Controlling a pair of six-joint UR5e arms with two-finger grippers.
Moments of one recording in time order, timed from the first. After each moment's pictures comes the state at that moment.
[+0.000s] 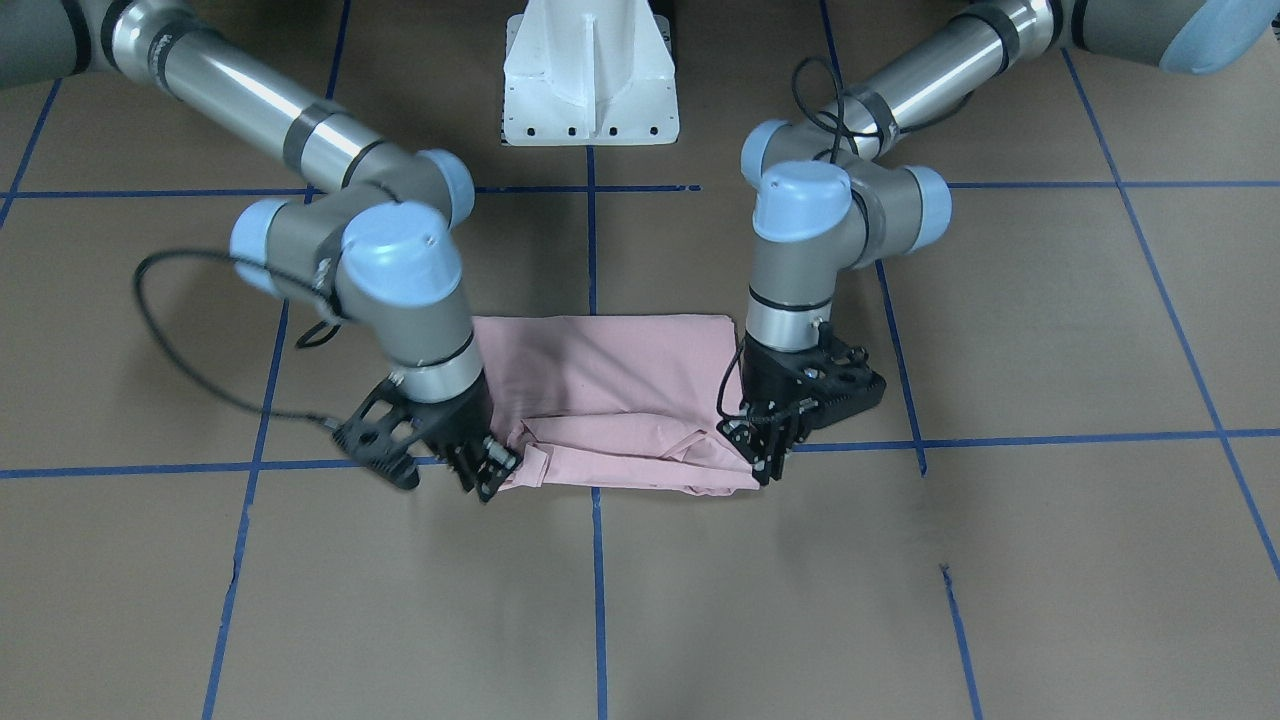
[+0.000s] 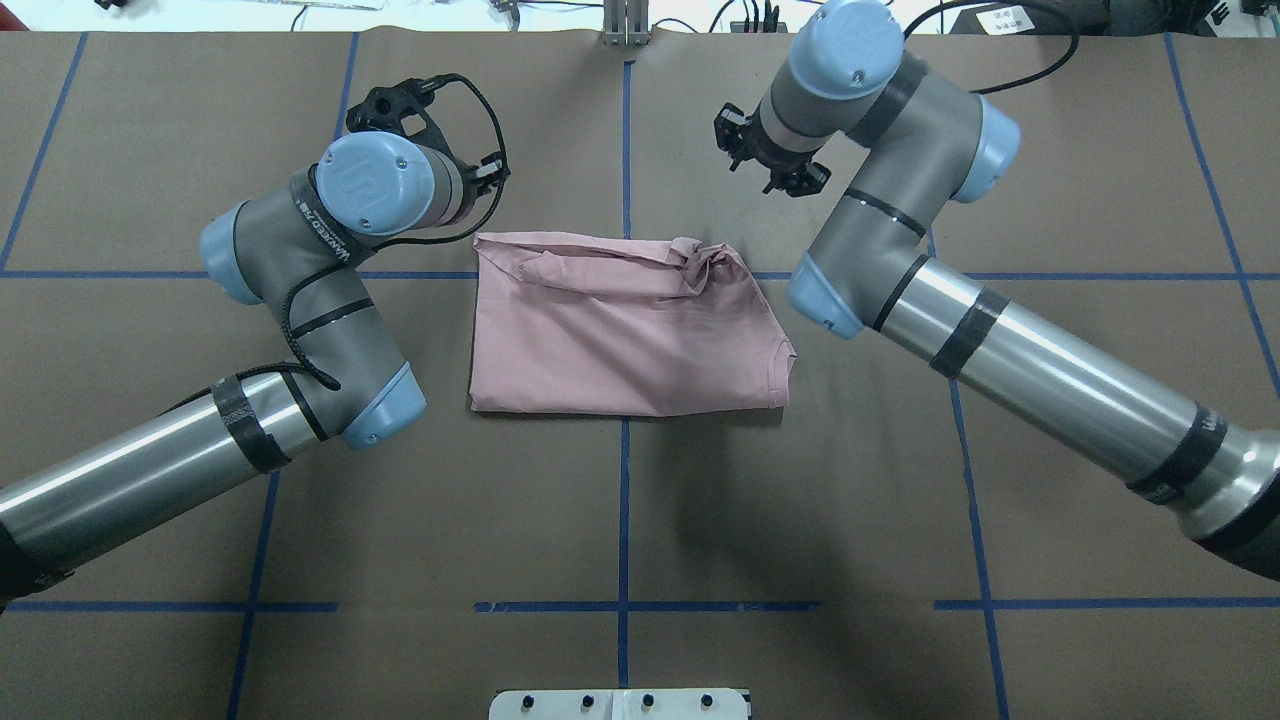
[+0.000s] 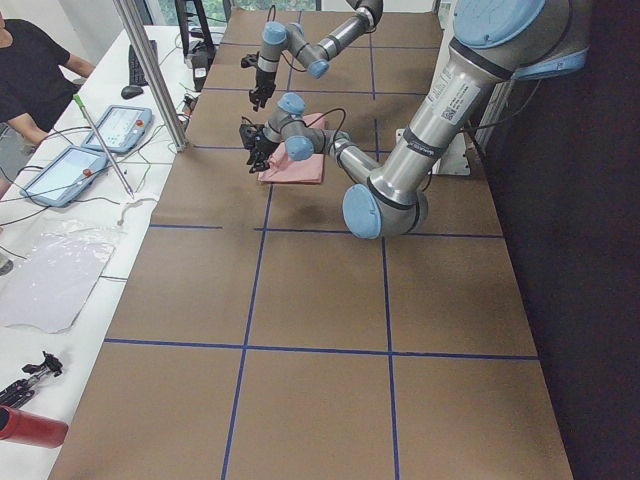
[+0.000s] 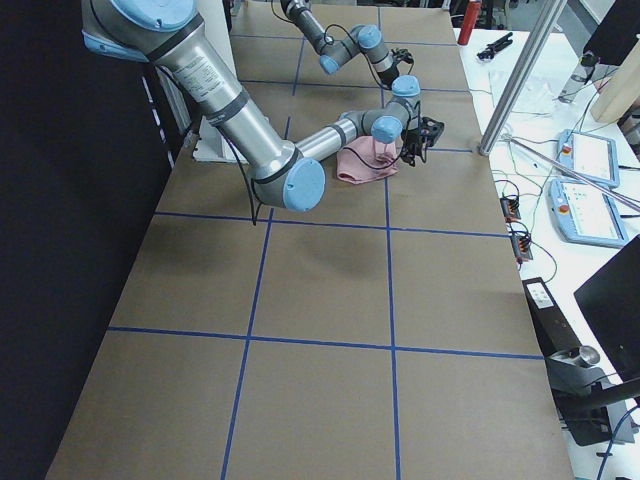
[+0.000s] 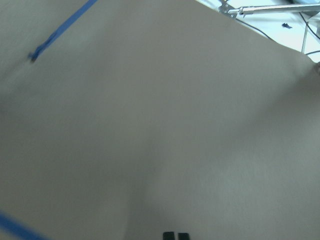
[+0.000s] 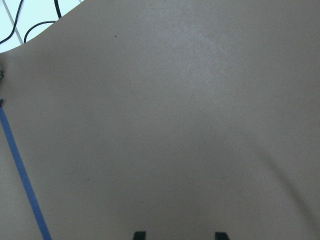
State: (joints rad) left arm -0.69 -2.26 -1.36 -2.06 -1.52 -1.55; right arm 0.83 -0.77 1.21 -1.17 1.91 1.58
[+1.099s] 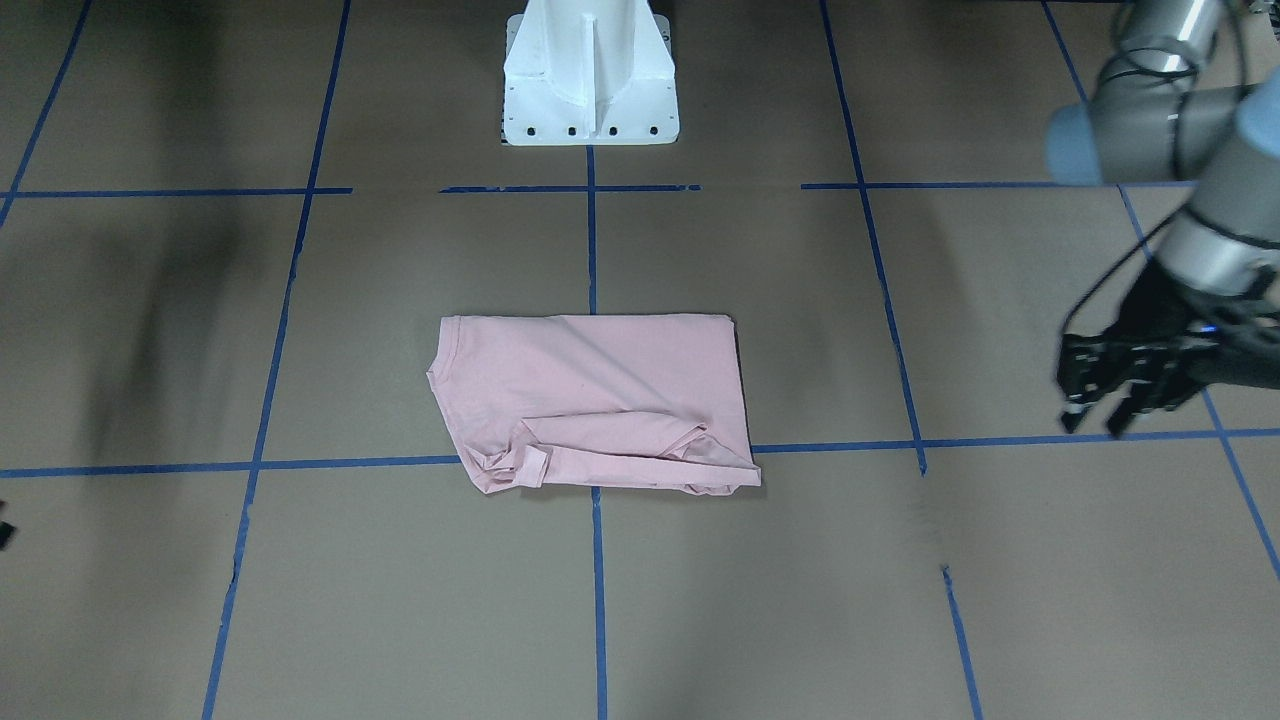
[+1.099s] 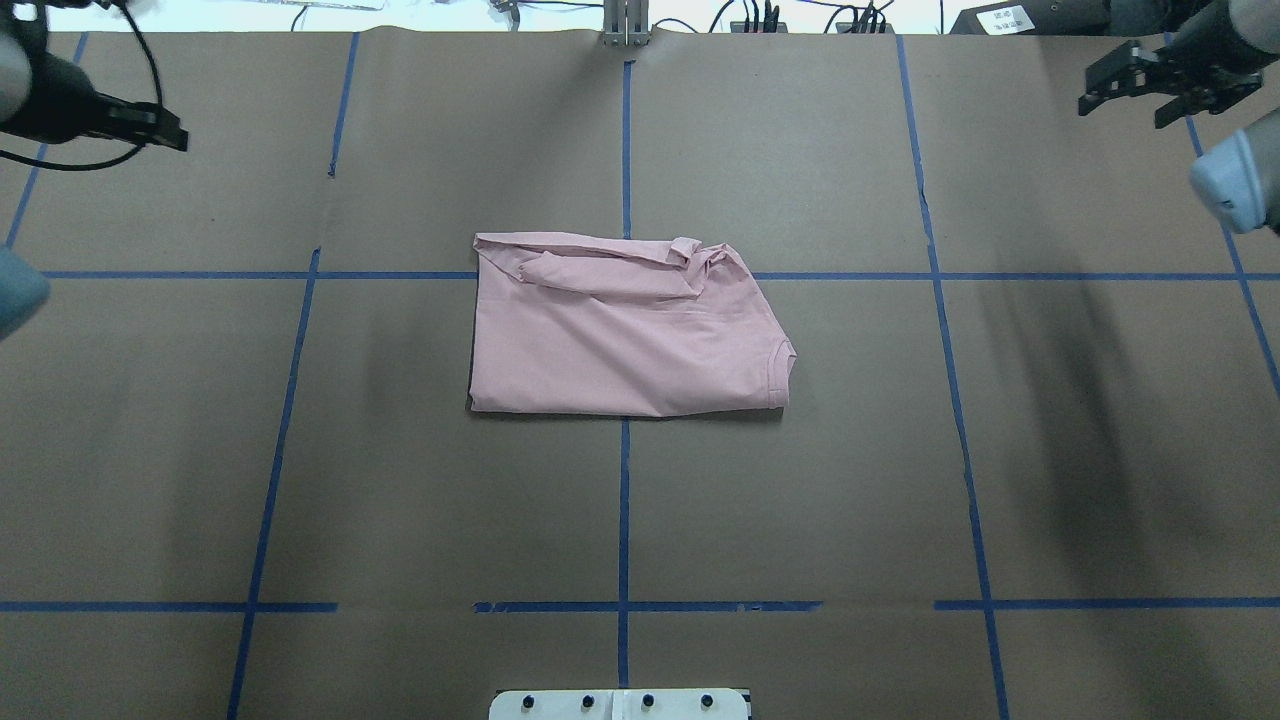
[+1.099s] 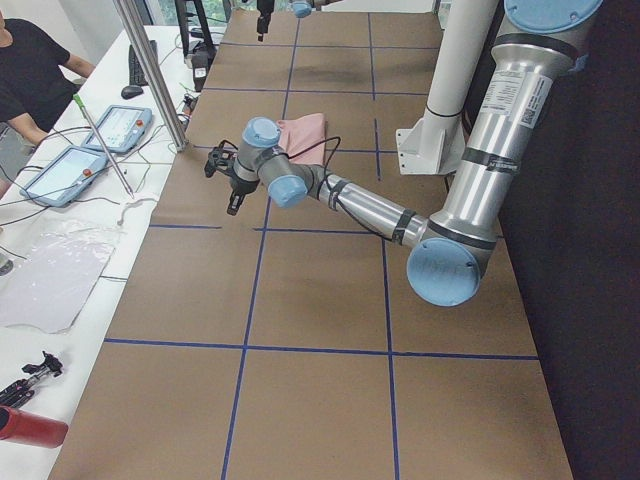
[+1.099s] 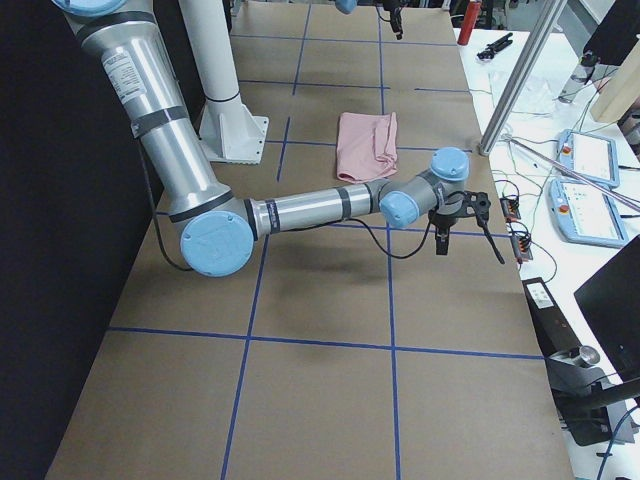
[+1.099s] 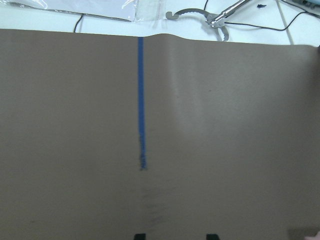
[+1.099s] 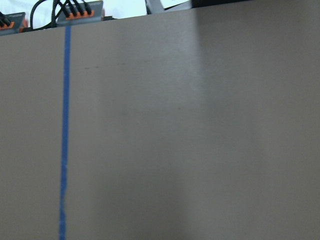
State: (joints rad) left arm -1.18 -1.82 -1.67 -2.06 -2.08 -0.62; right arm 1.32 -1.17 1.34 -1.20 2.28 0.63
